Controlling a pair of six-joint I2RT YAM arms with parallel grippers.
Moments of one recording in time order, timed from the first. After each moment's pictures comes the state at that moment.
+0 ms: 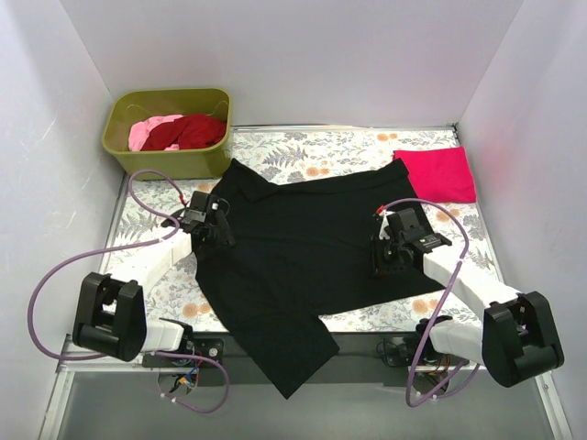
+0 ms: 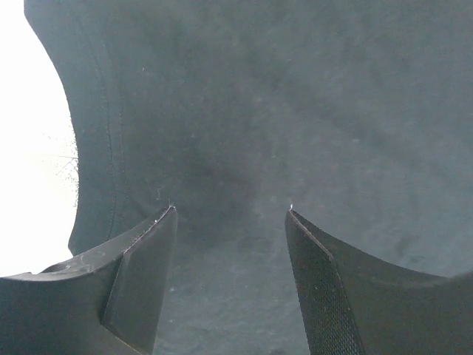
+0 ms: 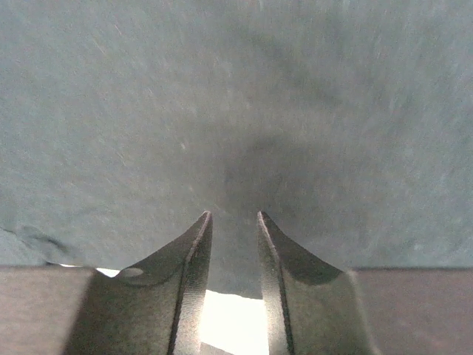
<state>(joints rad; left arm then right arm) -0.28 1.32 0.79 -0.56 -0.11 -0.66 0.36 1.17 0.61 -0.52 -0.20 0.26</state>
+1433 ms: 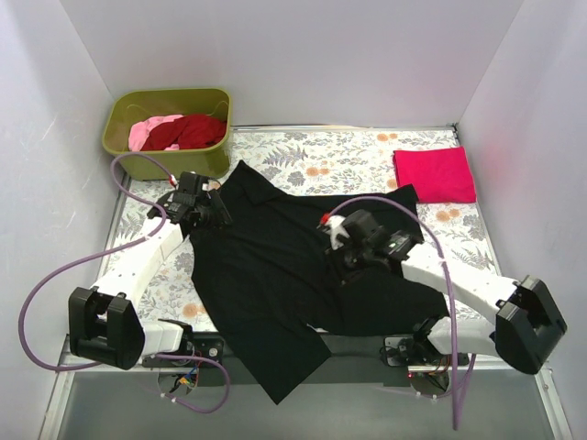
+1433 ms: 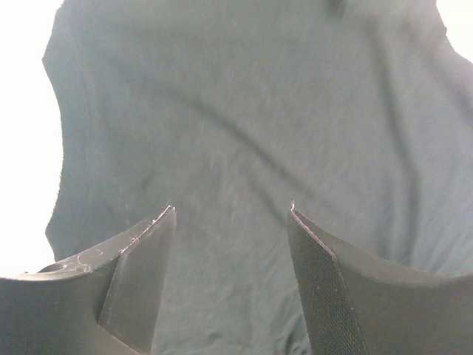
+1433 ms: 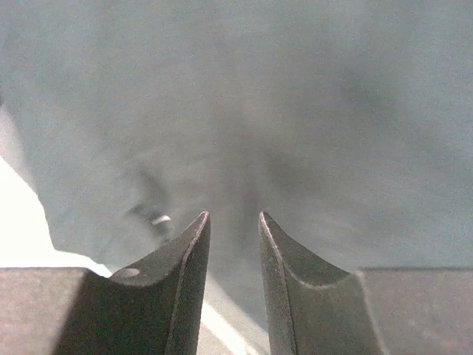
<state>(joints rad) -0.26 1.27 0.95 -0.68 -0.07 -0.69 0.69 1.20 0.77 -0.56 -0.31 0.27</state>
